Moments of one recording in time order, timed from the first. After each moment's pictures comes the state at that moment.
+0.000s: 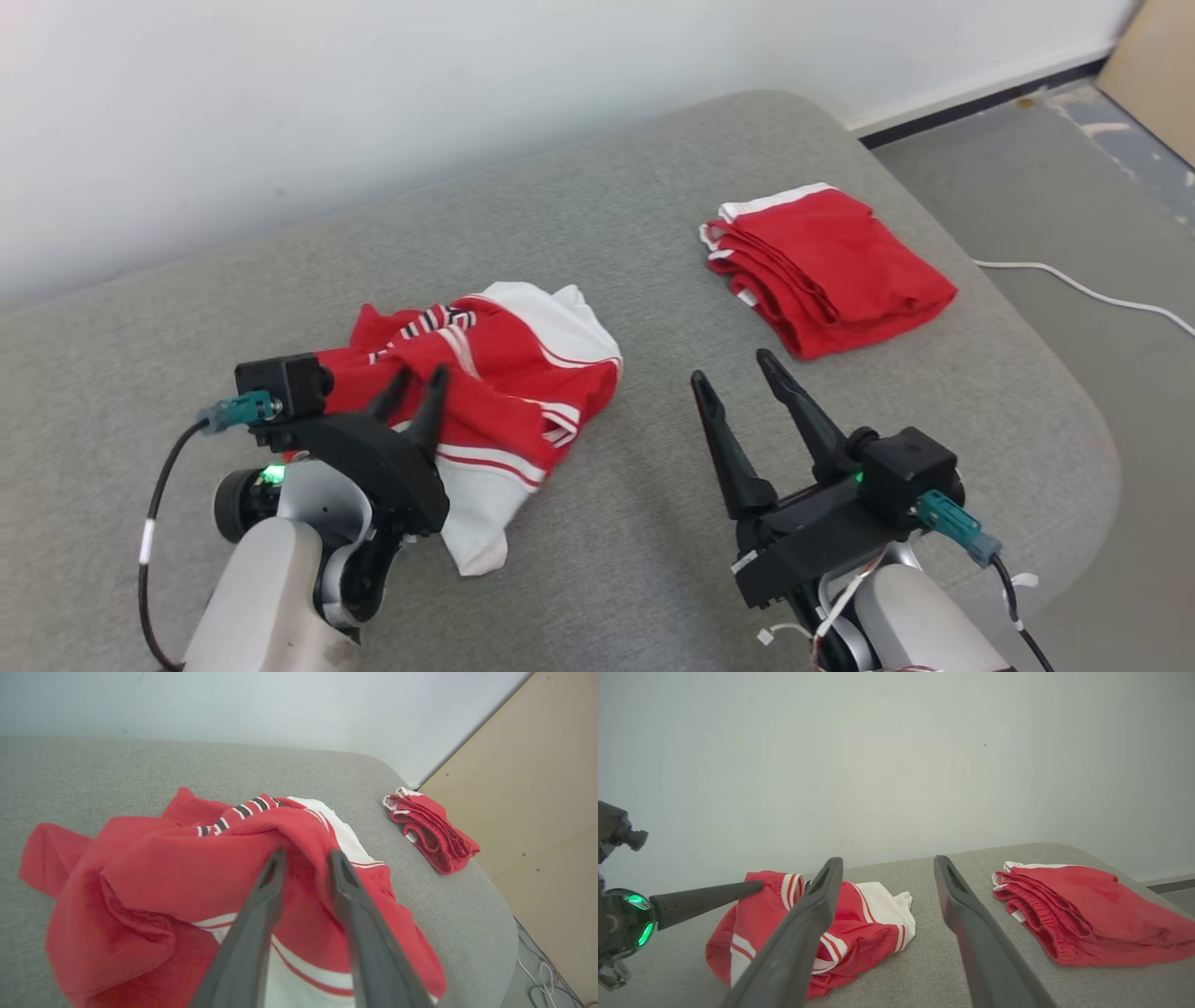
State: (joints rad) left arm -0.50 0.06 -0.16 0.47 -0.53 -0.06 0.17; right arm -0.36 -0.06 0.38 0.34 0.32 0.13 -0.25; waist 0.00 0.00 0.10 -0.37
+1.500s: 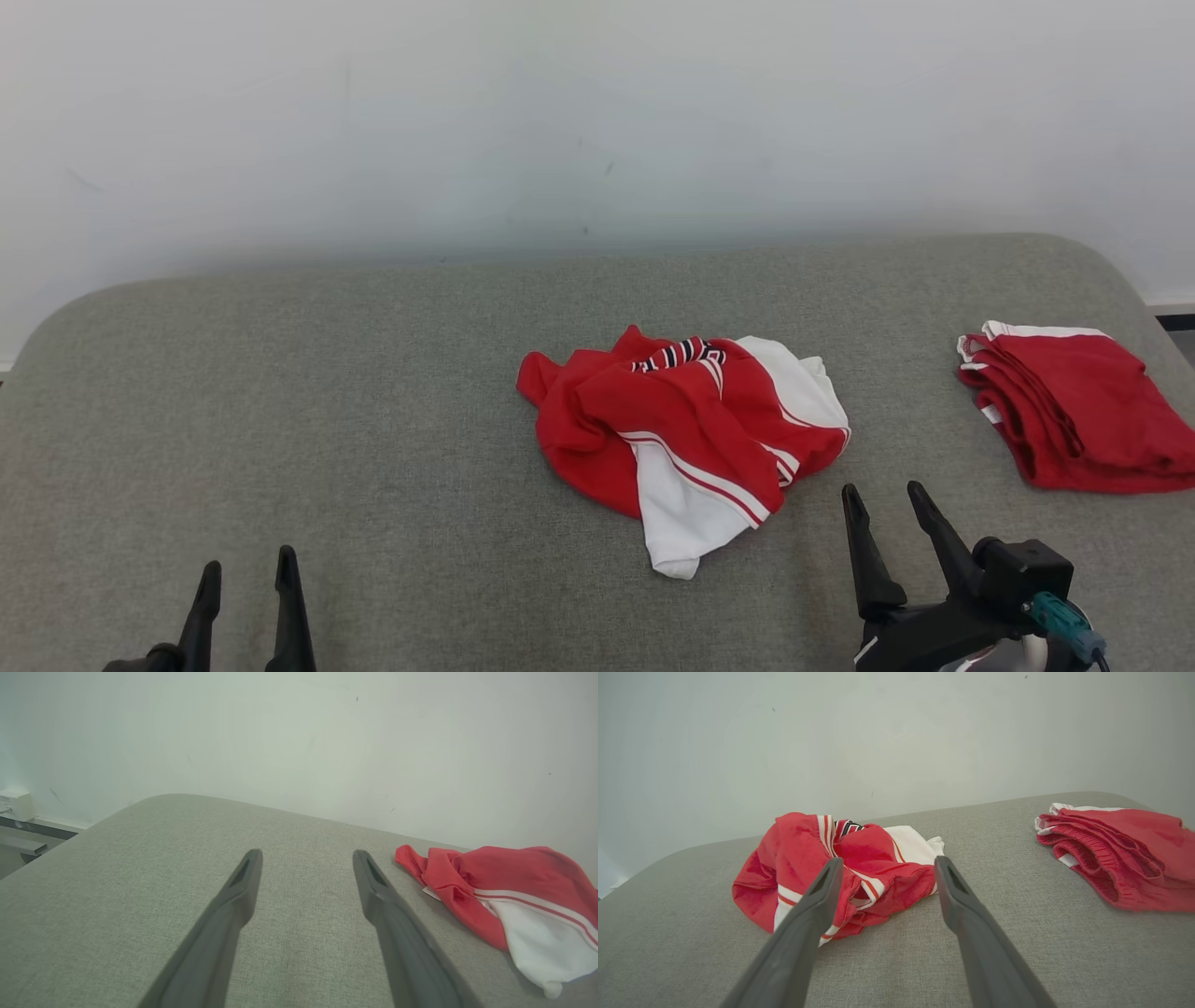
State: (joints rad) left arm 0.04 0.10 0.04 0.16 -0.30 -0.01 -0.26; right arm -0.12 -0.07 0.09 0.35 0.25 0.13 -0.19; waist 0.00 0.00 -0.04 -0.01
